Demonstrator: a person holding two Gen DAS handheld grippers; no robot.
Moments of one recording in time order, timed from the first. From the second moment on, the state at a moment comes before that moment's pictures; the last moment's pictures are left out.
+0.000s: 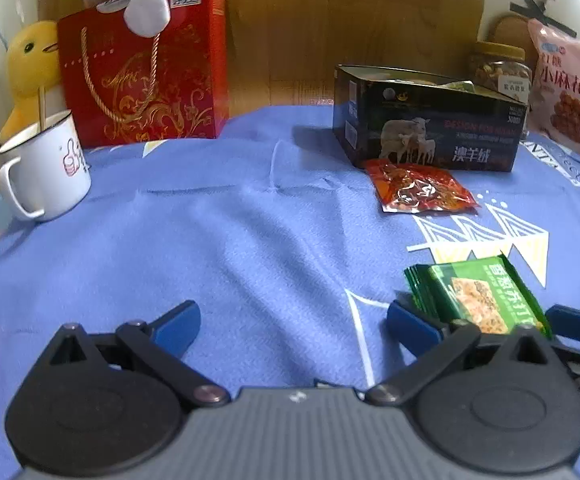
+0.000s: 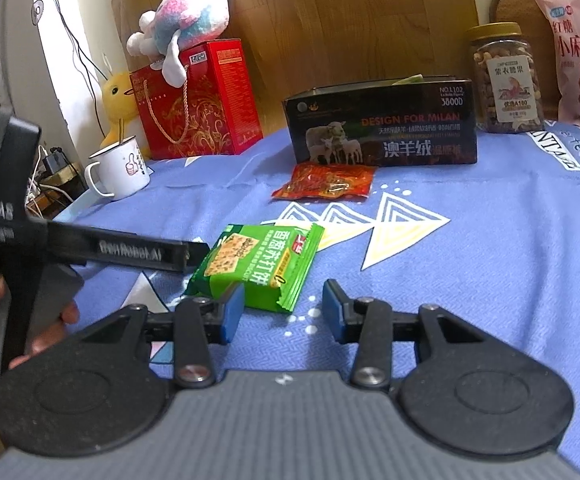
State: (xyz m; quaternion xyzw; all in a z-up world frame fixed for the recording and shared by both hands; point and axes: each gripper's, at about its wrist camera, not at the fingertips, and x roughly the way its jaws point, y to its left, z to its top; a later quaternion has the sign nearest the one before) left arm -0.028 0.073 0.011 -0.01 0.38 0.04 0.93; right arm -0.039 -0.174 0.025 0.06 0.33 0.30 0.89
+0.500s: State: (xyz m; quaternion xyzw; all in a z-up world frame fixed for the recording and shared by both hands) left arm -0.032 0.075 0.009 -0.01 0.37 0.04 0.93; right arm -0.037 -0.178 0.024 0.08 0.33 0.31 0.89
